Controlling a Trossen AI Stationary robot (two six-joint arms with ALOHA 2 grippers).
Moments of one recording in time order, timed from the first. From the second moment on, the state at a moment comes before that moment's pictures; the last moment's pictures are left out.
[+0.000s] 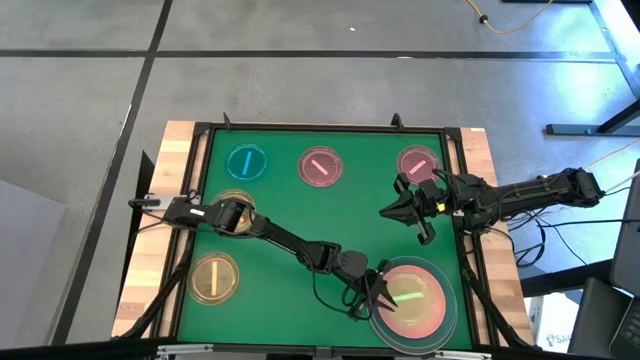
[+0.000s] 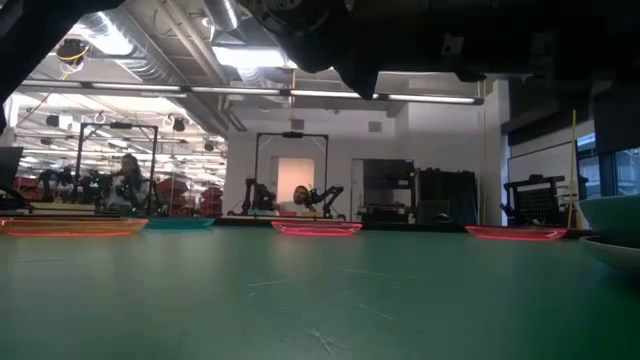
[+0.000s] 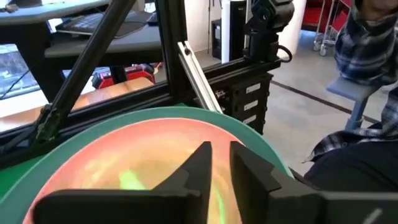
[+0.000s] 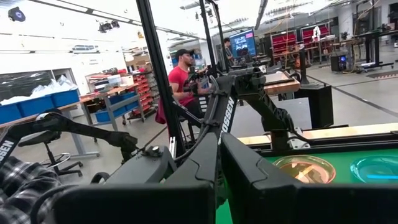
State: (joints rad) left arm -0.29 2.46 1.79 0.48 0.27 0.11; right arm 0.10 0.83 0.41 0.60 -0.19 0.24
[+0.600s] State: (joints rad) left arm -0.28 2.24 1.79 -0.17 0.18 0.17; right arm 0.10 0.83 0.41 0.57 -0.19 0.24
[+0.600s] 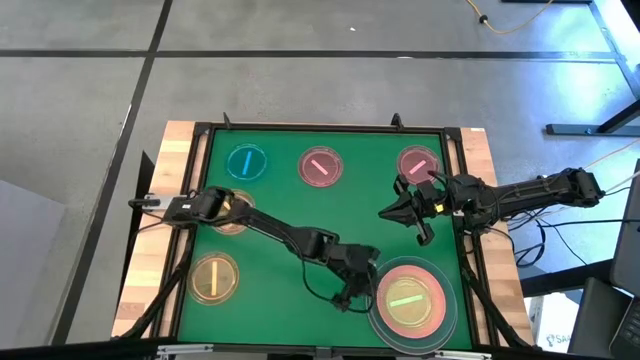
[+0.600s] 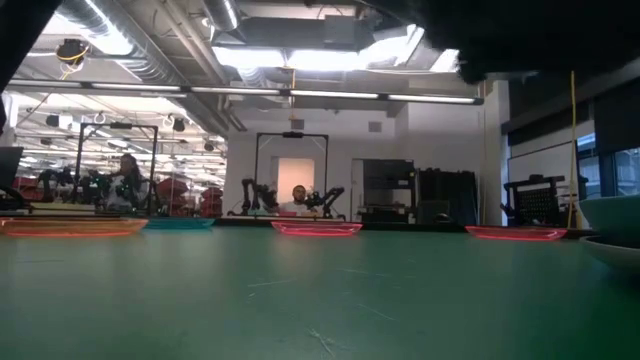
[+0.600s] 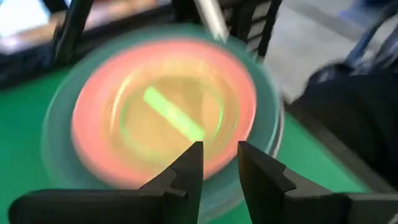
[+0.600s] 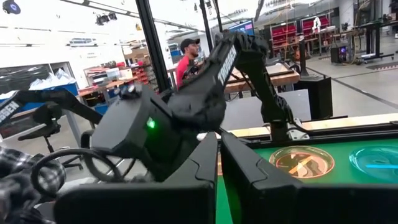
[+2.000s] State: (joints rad) left arm -0.43 1.54 0.44 0.87 -0.36 -0.10; right arm 0.03 1.13 0.53 0.03 0.49 0.22
